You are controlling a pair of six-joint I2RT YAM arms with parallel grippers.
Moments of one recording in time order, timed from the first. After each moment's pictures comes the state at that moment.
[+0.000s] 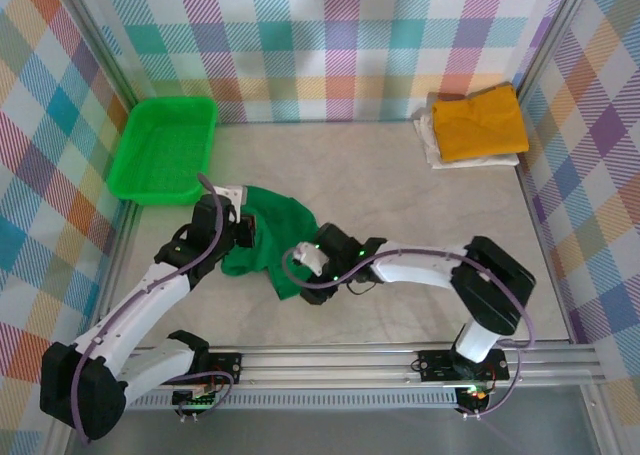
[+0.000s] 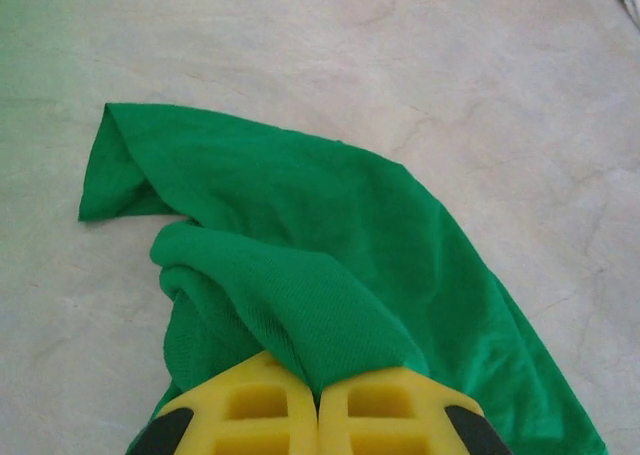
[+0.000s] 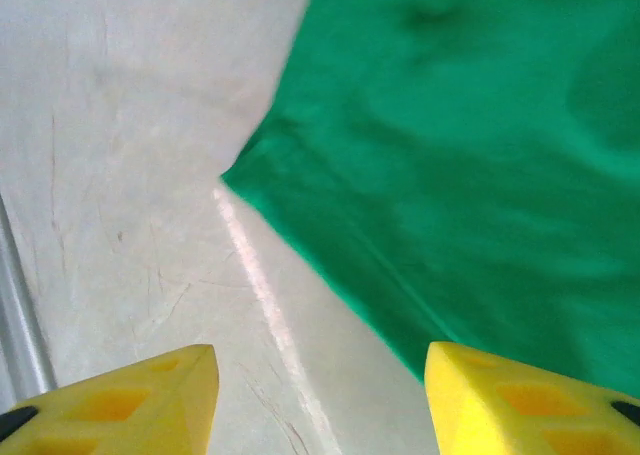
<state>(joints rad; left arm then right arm) -0.39 1.01 0.72 -0.36 -0.06 -0.27 0.99 1.69 0.94 -0.27 -0.29 -0.06</state>
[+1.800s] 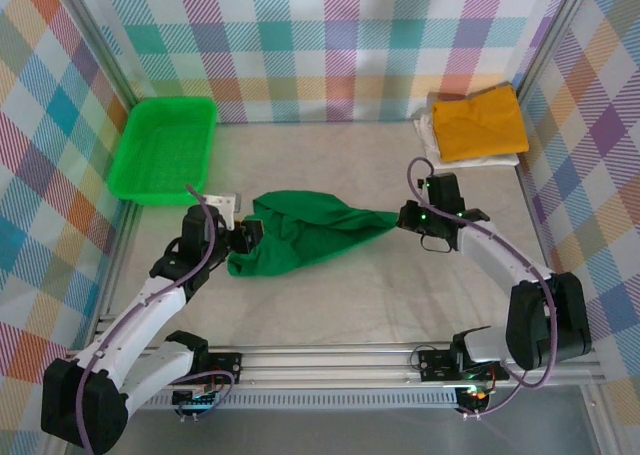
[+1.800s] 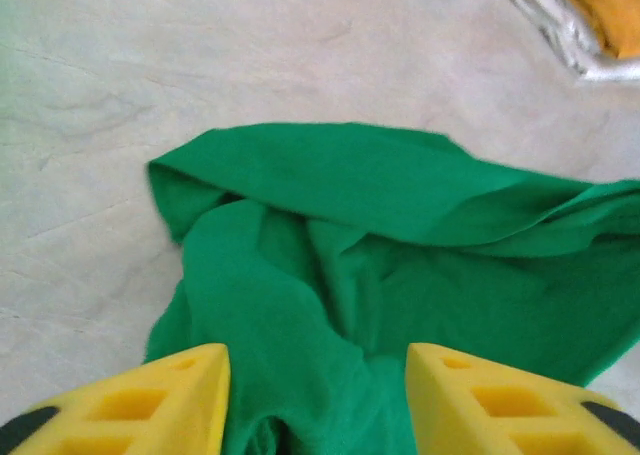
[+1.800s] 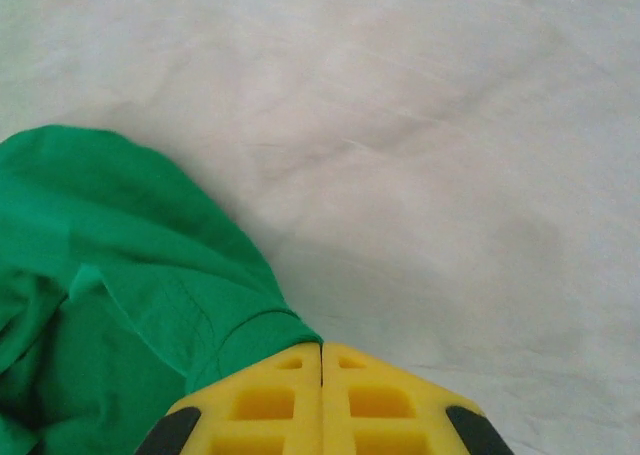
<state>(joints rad) -0.31 0.93 0.59 -0.22 0.10 -0.27 0.25 1.35 0.82 -0.37 -0.19 0.51</state>
